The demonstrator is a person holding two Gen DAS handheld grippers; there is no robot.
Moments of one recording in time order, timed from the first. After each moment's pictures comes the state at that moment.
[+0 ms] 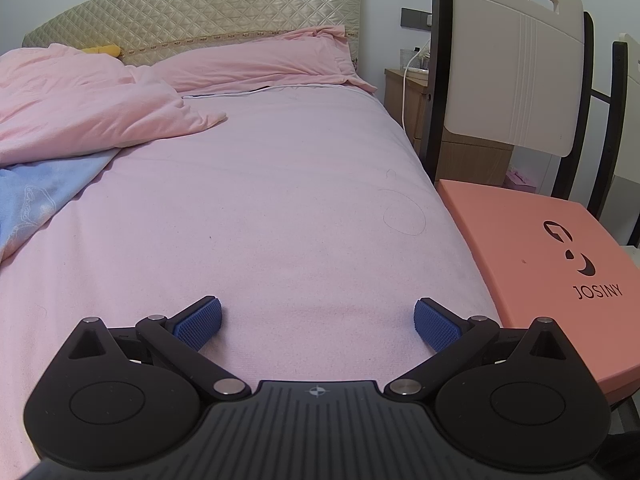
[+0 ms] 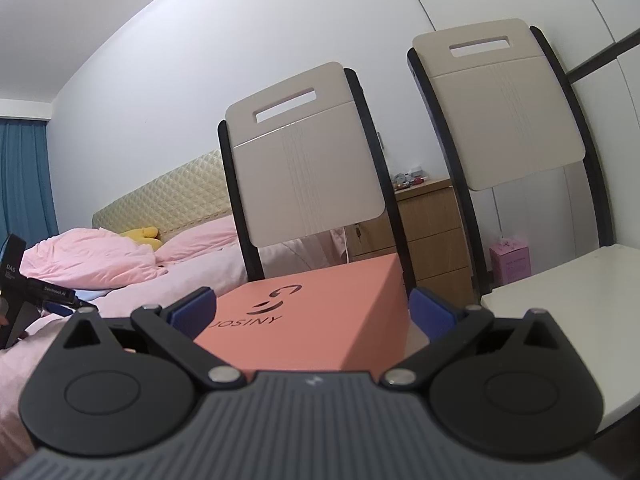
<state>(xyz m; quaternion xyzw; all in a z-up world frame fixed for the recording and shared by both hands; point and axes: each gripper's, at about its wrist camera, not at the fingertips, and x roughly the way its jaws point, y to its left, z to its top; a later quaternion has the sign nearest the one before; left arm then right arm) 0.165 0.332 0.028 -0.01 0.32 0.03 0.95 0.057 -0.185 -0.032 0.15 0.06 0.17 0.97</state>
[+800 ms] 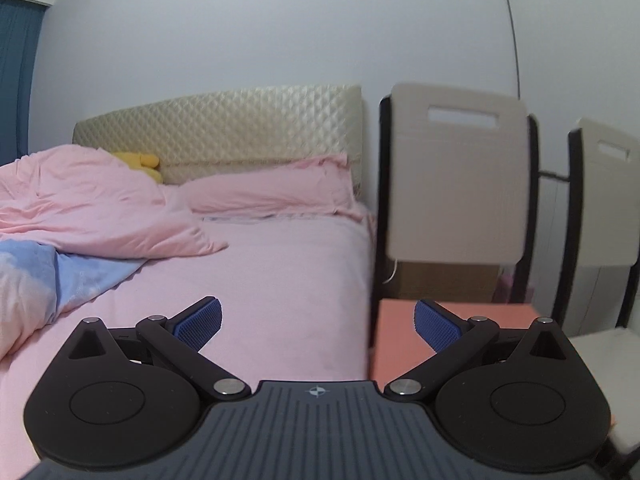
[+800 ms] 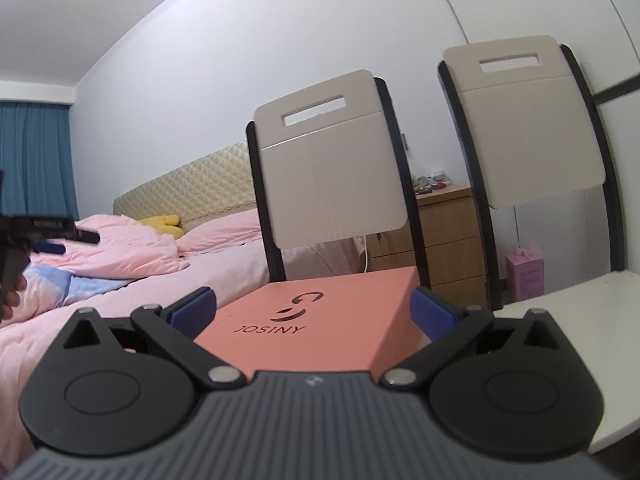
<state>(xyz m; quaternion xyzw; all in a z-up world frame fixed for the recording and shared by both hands) 0.043 0.176 0.111 -0.01 0.12 0.09 0.99 0.041 -0.190 0.004 0.11 0.07 0.21 0.97</state>
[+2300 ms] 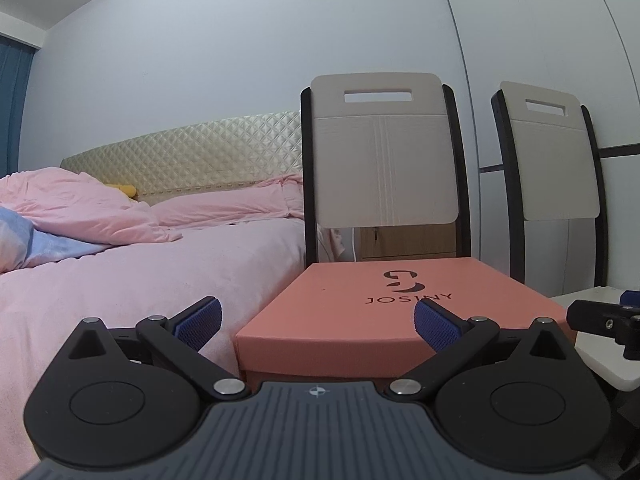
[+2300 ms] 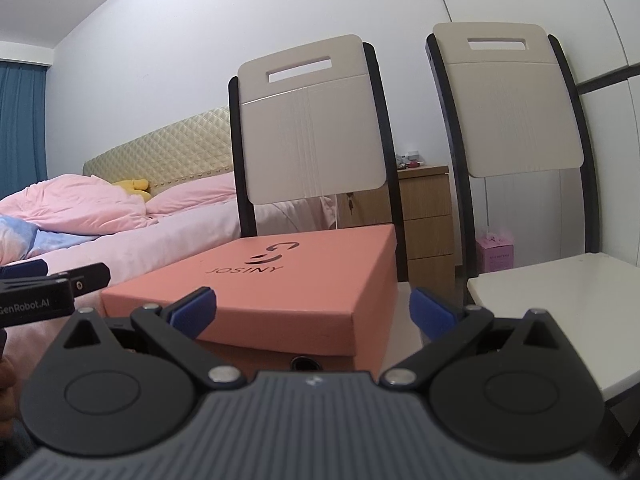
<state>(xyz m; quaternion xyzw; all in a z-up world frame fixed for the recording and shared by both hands) 0.006 0.075 -0.030 0.03 0.06 0.08 0.99 0.037 -0.160 -0.047 0.08 0.09 0.16 0.98</state>
